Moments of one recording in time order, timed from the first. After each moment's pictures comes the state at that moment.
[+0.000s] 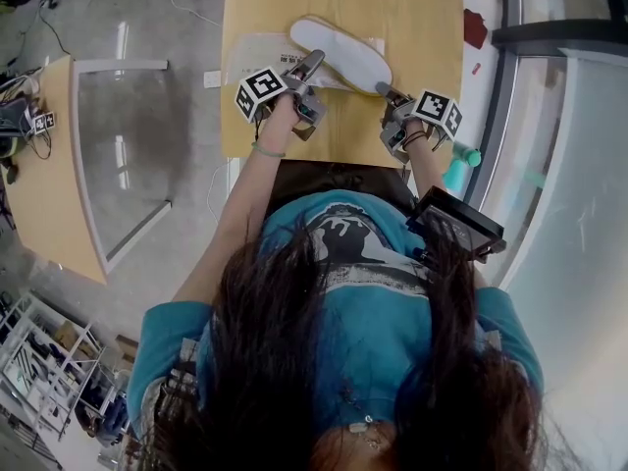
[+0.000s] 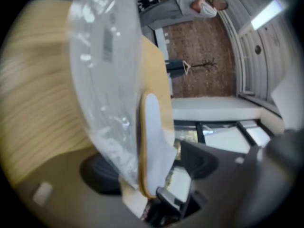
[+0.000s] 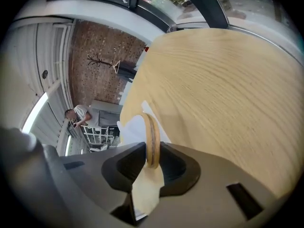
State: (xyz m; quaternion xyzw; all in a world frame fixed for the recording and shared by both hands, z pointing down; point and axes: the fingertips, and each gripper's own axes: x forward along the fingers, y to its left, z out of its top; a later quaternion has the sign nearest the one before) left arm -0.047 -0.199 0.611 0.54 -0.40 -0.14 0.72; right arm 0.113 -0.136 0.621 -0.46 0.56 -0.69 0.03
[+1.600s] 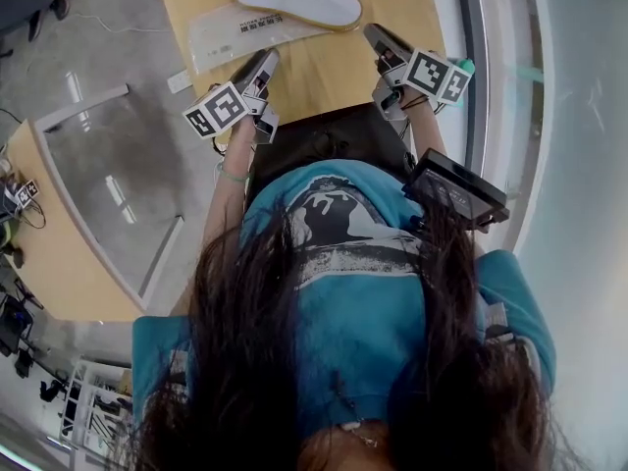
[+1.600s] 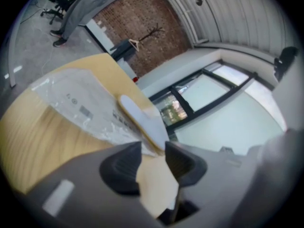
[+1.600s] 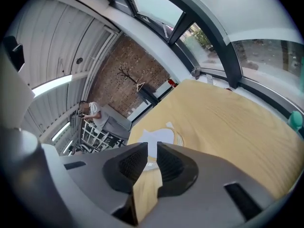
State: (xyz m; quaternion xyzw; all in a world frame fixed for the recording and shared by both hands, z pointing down) left arm -0.080 -0.137 0.572 0.78 -0.30 0.03 0.54; right arm 0.125 -0.113 0.535 -0.56 0.66 -0.50 0.06
